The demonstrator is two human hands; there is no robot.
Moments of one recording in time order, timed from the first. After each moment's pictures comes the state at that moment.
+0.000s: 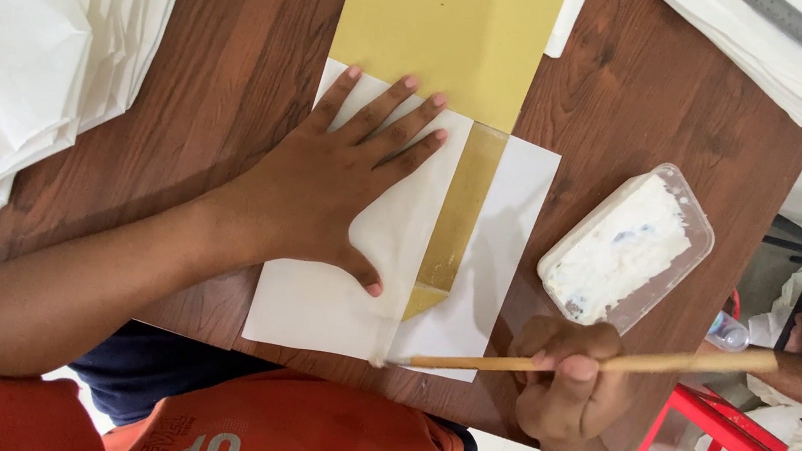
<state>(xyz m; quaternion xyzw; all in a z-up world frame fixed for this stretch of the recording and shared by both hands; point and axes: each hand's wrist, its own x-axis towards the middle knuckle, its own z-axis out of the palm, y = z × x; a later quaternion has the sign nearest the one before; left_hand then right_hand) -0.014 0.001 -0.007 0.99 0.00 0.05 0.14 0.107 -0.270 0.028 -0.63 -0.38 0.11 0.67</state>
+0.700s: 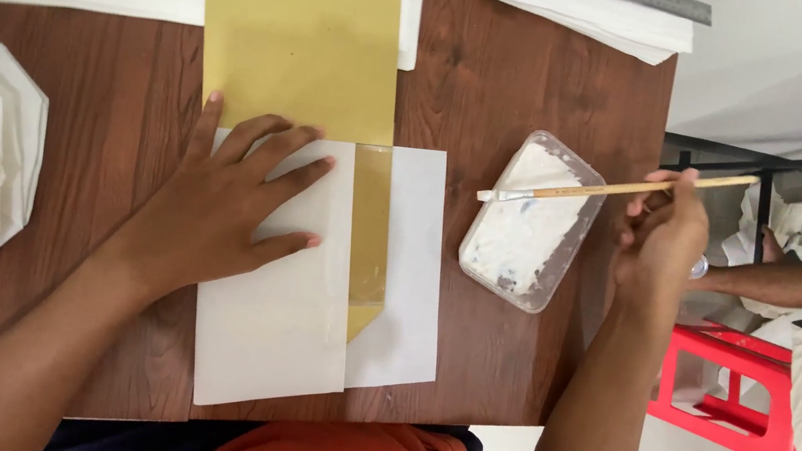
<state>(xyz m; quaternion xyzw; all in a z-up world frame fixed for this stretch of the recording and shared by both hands) 0.002 0.023 0.015 0.98 -0.04 0.11 0.16 0.294 -0.311 0.033 -0.73 0.08 0.08 0.68</state>
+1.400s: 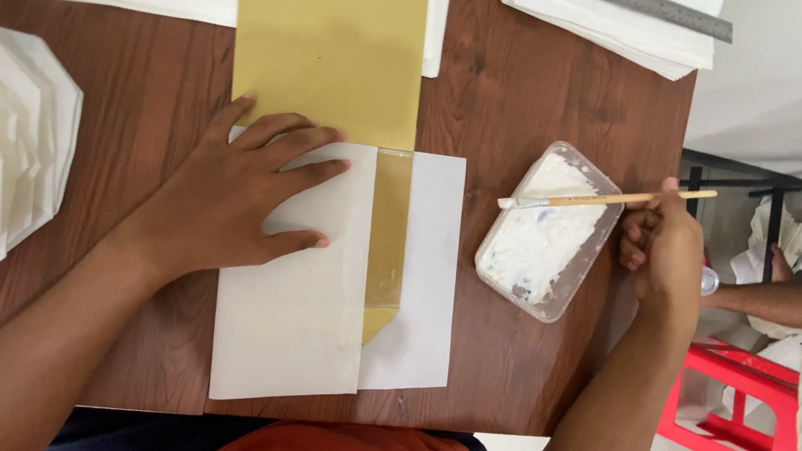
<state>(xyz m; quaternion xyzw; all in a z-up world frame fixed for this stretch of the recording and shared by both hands) 0.000 0.035 0.012 0.98 -0.04 0.12 0.18 0.296 -0.313 0.036 -0.81 0.08 0.22 0.54</state>
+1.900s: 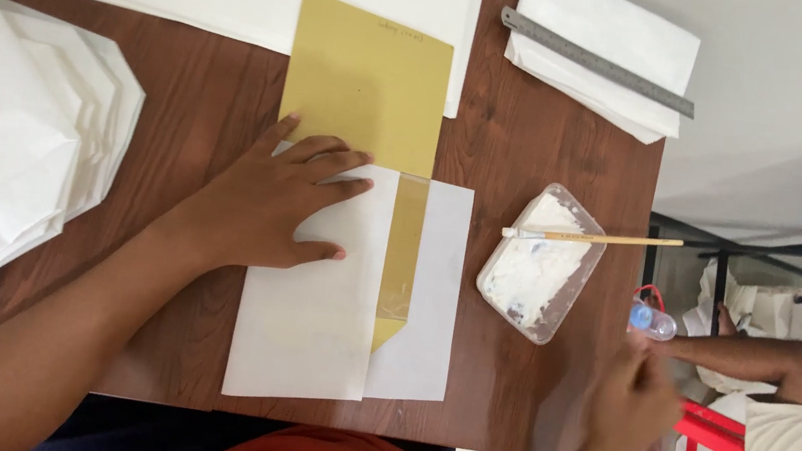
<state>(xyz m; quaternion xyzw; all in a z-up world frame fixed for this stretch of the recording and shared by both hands) -0.004 0.041 -0.003 0.97 -0.05 0.08 0.20 0.179 -0.401 0.020 -0.97 -0.10 -0.18 0.14</state>
